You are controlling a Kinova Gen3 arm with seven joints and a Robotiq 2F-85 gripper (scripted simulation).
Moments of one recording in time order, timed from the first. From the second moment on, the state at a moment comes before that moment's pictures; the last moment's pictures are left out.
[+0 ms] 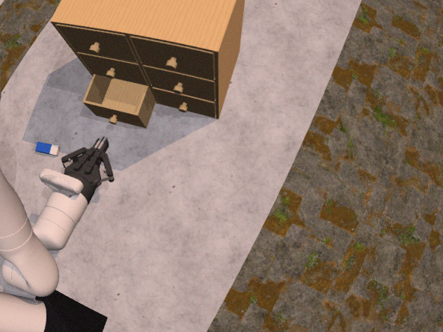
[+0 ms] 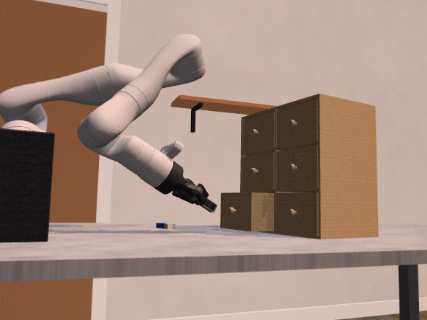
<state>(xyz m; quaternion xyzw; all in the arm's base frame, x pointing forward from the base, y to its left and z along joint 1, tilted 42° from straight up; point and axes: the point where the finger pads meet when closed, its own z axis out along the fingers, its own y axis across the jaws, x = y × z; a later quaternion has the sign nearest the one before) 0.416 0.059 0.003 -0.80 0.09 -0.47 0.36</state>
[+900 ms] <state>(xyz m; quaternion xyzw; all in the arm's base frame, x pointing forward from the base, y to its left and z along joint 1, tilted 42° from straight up) 0.413 0.061 -0.002 -0.80 0.09 -0.46 0.36</state>
